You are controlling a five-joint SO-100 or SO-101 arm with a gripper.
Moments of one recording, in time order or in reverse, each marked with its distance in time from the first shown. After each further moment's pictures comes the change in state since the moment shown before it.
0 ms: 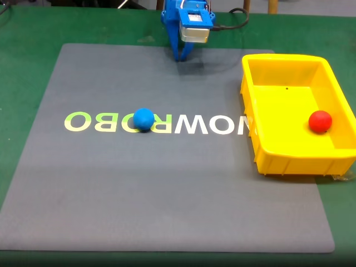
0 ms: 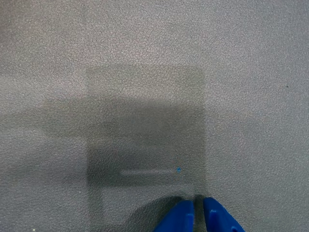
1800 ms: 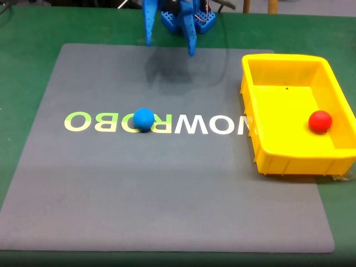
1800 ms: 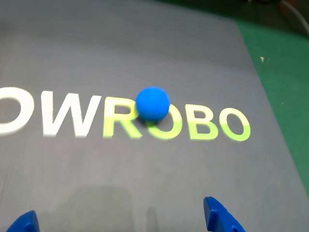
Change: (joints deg) arm 9.9 -35.5 -21.6 -46.9 -4.0
